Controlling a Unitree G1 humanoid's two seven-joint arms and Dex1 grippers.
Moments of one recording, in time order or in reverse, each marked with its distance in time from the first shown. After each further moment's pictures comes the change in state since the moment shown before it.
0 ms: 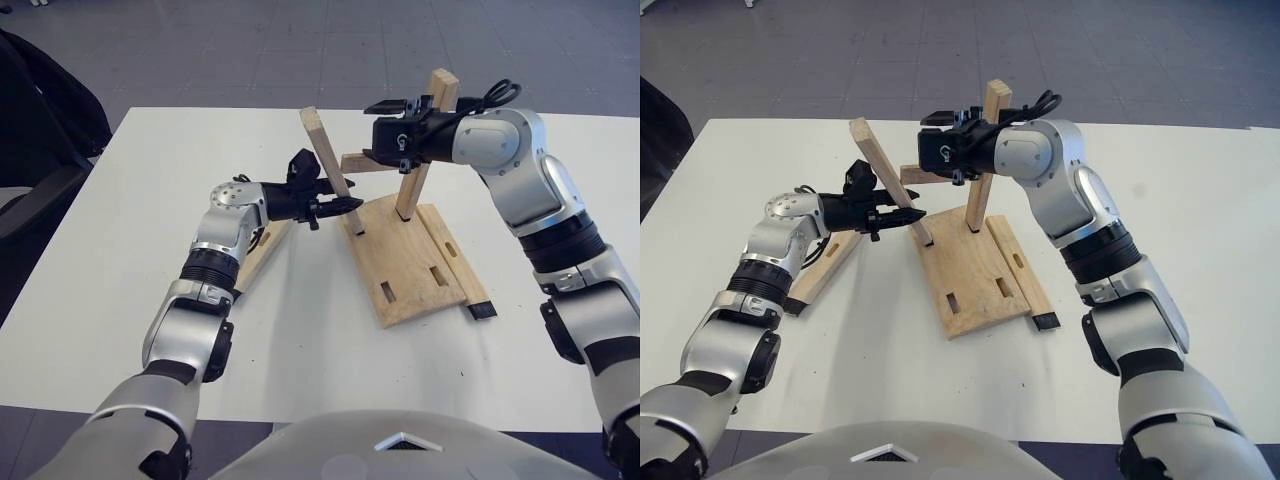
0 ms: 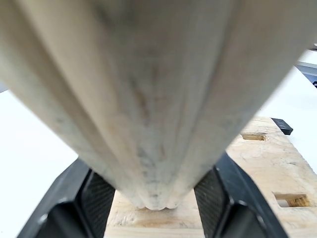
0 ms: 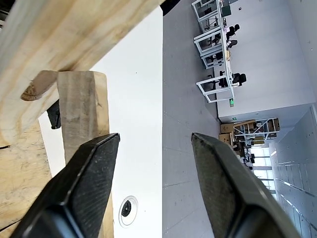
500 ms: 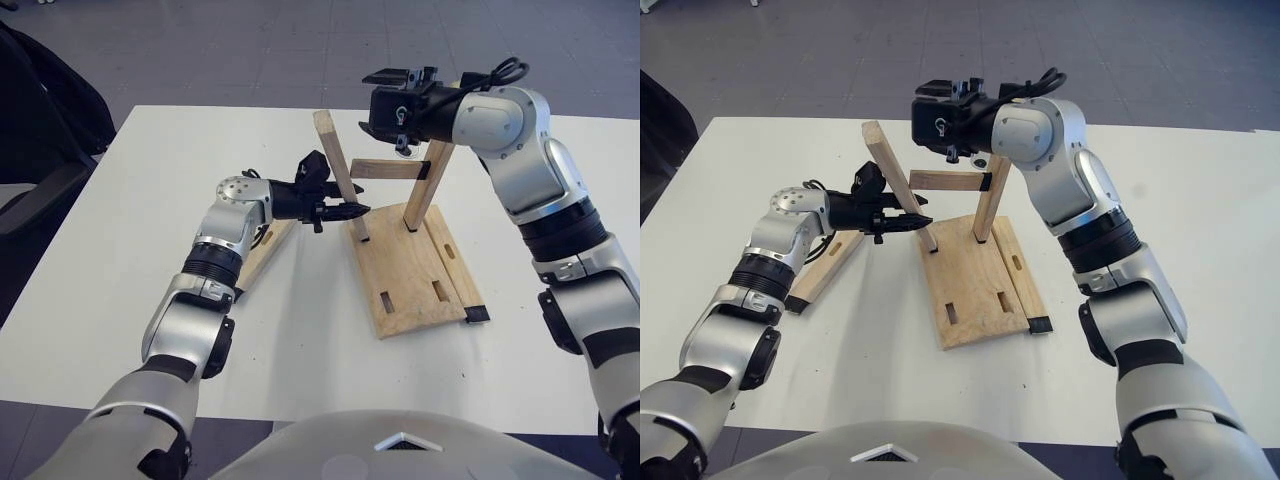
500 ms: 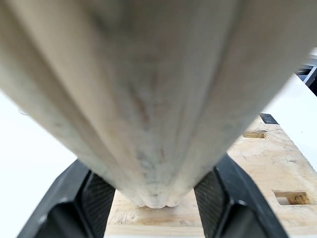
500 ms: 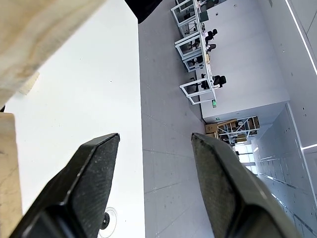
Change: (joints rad) left arm -0.052 0.011 -0.068 0.007 0.006 0.030 -0.063; right arm -0.059 0.016 -0.013 0.015 0.018 0.027 -0.049
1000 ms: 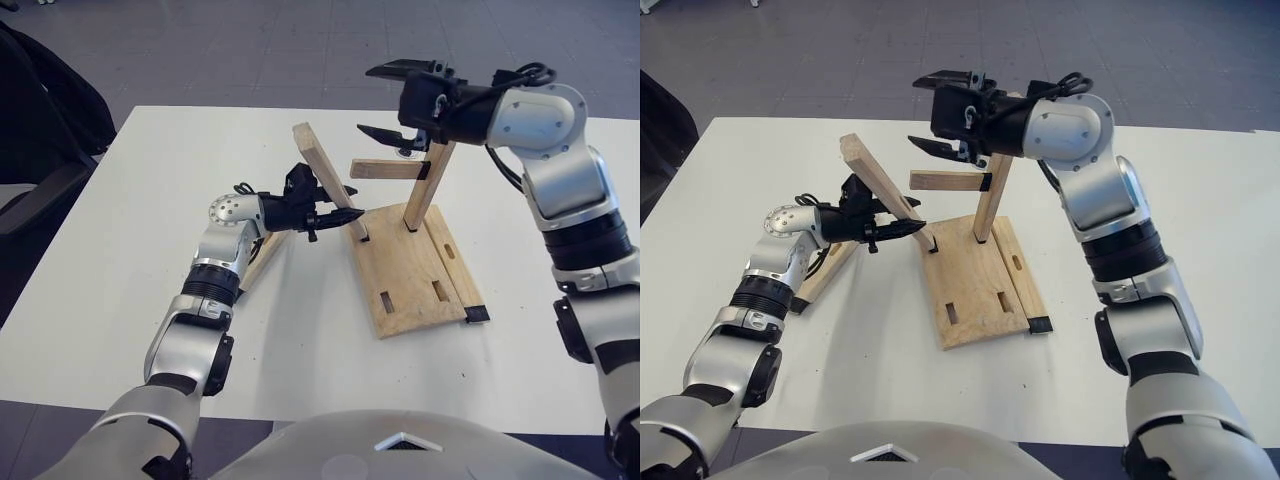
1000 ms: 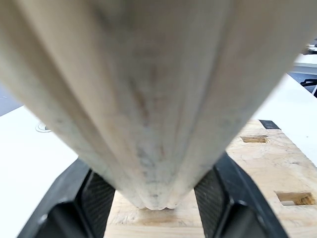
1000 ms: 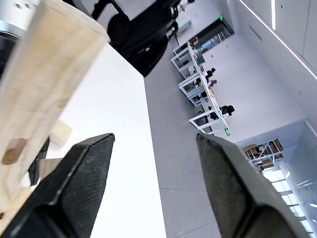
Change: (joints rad) left arm 0.113 -0.014 0.073 -0.047 -0.023 -0.161 -0.016; right arm 0.056 -0.032 -0.091 -0.069 0.267 -0.035 0.041
